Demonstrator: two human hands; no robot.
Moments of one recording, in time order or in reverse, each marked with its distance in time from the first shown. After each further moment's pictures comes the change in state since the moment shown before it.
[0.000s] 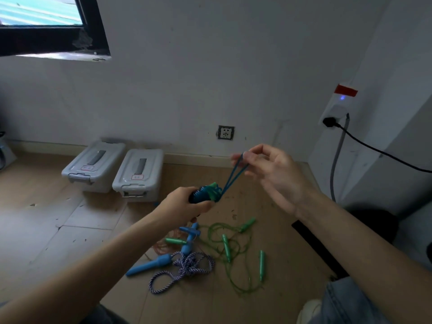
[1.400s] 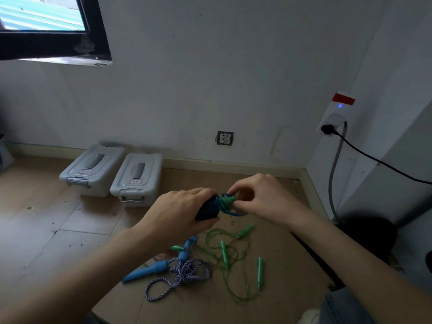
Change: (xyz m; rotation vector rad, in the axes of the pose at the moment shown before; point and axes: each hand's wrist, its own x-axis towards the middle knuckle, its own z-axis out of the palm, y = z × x) left_hand -0.019 0.015 -0.009 0.645 0.223 0.604; right_hand -0.005 0.007 0.000 -1.000 -0.215 -0.154
